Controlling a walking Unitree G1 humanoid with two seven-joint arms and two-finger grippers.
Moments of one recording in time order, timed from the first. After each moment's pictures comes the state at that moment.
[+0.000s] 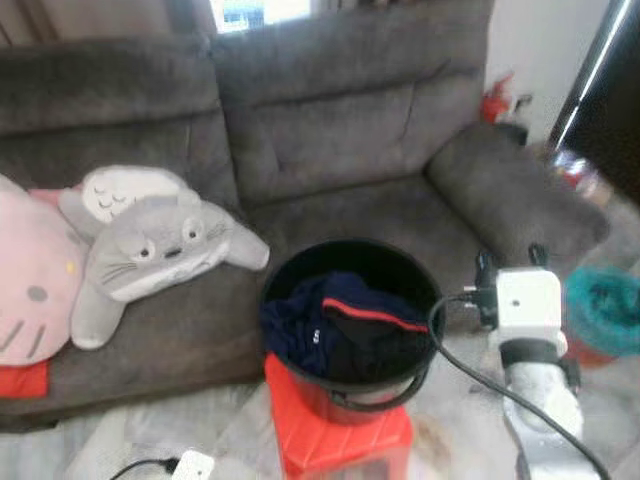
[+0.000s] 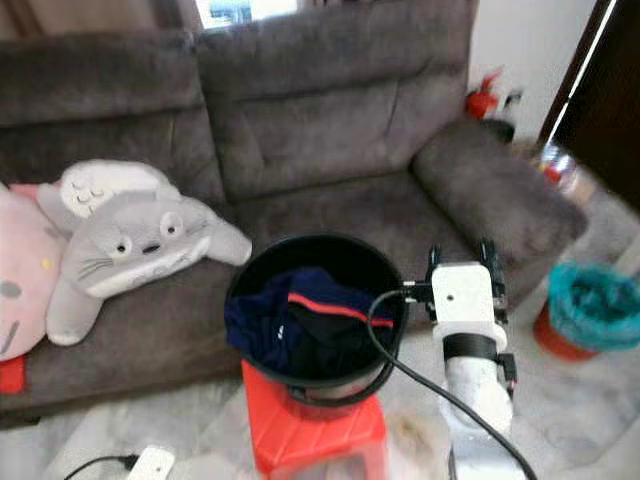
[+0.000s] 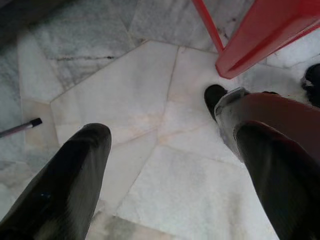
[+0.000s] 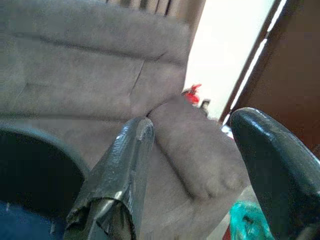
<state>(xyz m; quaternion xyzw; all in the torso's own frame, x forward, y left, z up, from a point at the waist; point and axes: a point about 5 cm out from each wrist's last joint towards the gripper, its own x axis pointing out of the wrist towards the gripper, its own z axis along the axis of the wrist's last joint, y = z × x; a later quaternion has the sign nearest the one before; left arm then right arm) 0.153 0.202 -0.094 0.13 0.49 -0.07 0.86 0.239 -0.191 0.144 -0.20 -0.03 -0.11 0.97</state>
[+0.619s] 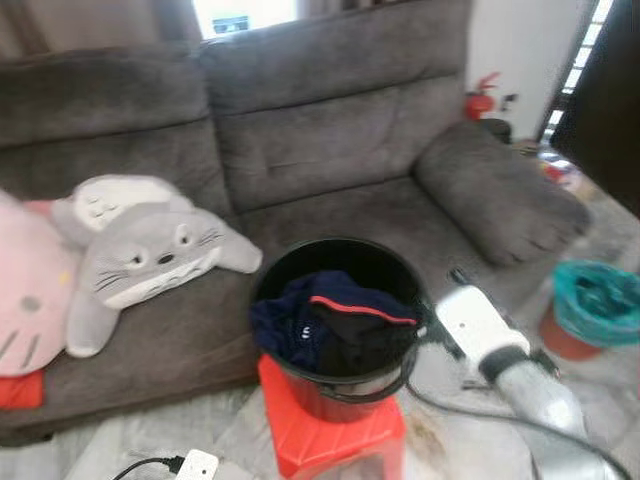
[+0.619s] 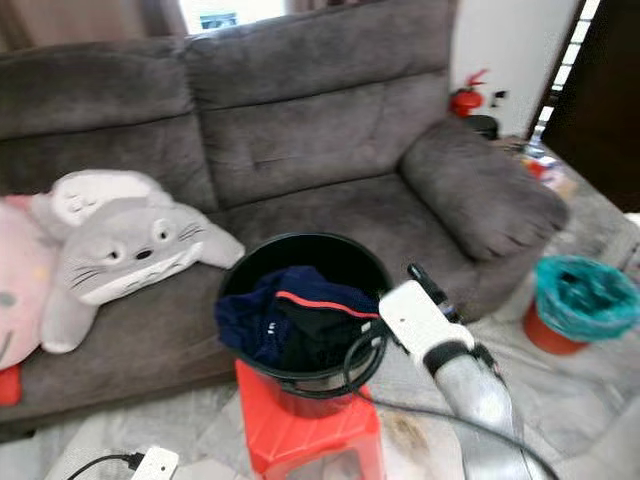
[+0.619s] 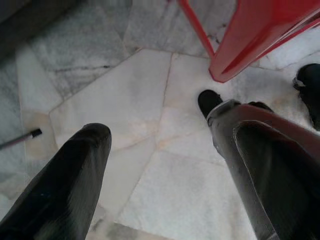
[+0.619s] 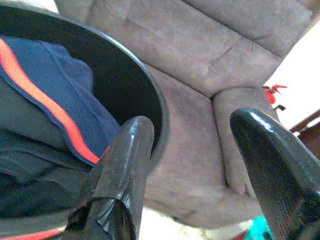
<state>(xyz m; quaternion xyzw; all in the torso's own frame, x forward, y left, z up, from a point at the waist) 0.154 0.201 -0.094 0.13 0.49 -0.07 0.86 0.247 -0.180 0.129 -0.32 0.08 0.11 0.94</state>
